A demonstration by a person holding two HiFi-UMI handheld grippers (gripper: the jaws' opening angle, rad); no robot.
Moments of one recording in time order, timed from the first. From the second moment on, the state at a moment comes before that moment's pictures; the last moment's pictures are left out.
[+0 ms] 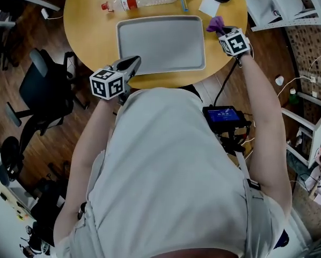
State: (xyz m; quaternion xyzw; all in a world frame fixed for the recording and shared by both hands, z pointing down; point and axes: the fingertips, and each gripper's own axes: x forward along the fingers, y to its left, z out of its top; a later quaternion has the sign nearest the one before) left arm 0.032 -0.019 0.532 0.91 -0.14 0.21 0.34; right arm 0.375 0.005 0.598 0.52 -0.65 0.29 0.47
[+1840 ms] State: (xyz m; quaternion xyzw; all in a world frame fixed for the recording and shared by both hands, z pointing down) left arm 0.037 -0.056 0.454 0.95 -0.17 0.14 0.24; right arm 0.200 0.004 0.420 0.44 -0.87 0.19 0.12
